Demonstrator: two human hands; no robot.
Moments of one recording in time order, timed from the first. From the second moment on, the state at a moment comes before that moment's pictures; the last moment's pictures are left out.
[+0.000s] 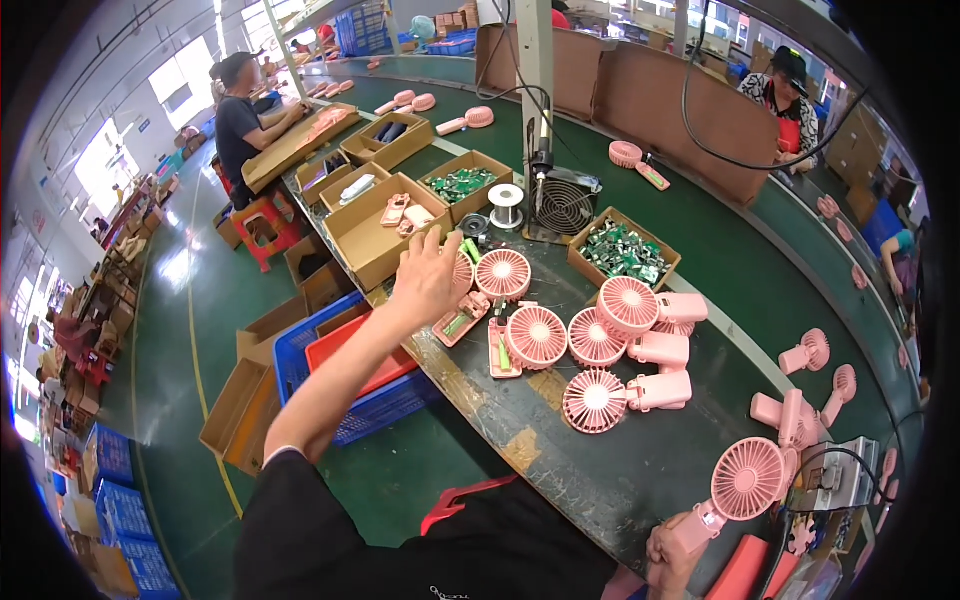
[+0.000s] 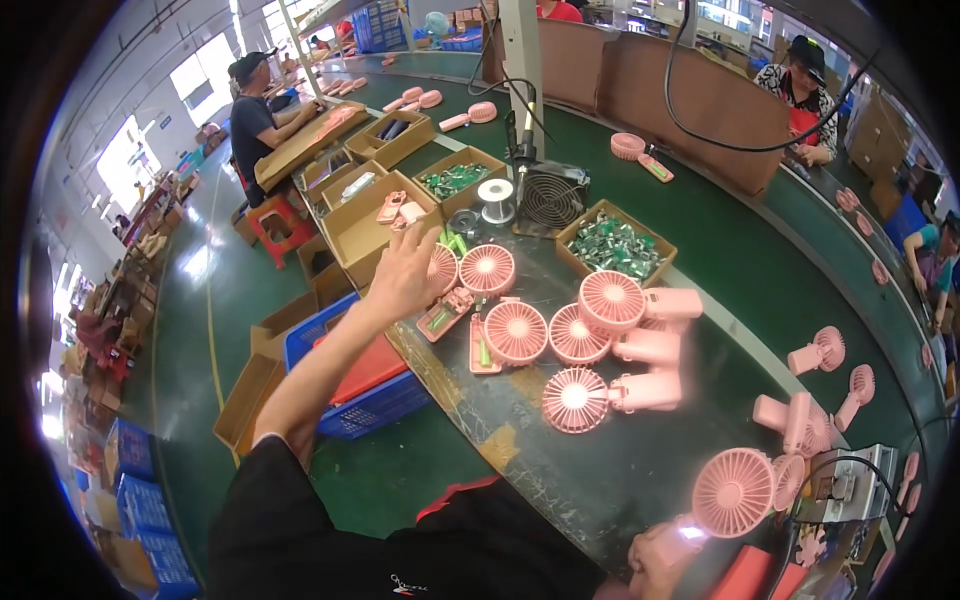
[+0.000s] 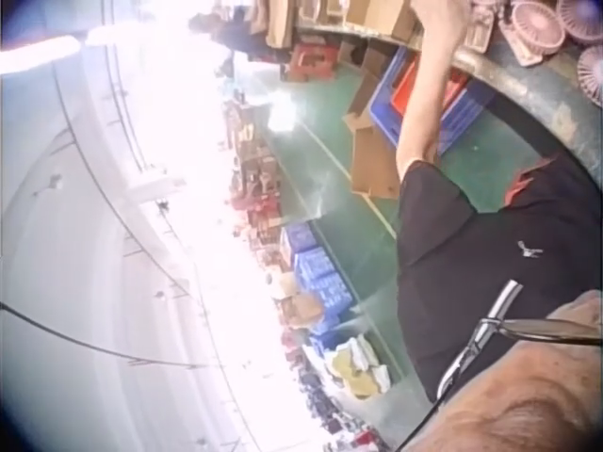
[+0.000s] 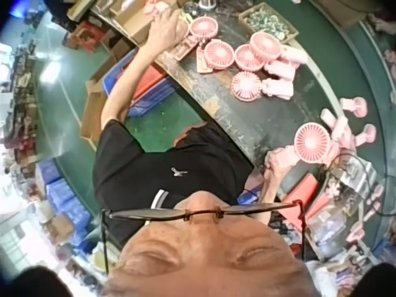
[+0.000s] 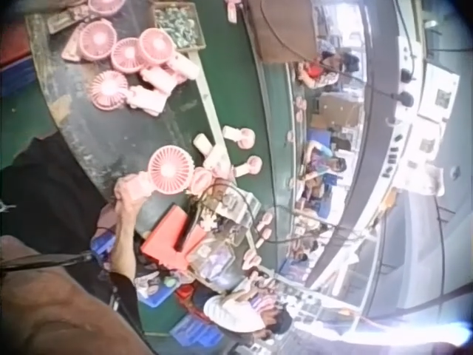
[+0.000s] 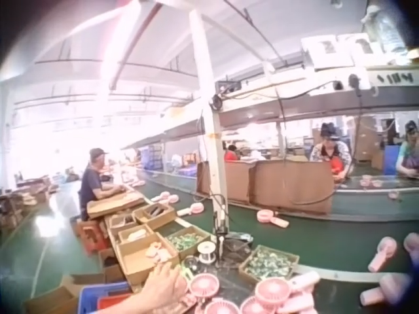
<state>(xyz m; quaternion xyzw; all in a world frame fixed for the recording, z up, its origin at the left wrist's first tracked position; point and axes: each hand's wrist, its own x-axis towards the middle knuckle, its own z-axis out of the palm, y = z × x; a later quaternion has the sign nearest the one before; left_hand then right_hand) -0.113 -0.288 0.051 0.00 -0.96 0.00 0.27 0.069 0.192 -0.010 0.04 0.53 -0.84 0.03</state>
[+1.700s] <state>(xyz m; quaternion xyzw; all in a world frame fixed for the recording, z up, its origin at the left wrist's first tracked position) -0.010 0.040 0.040 -0.31 -0.73 -0.61 -0.08 0.046 0.187 -0.001 0.11 0.51 -0.85 0.07</state>
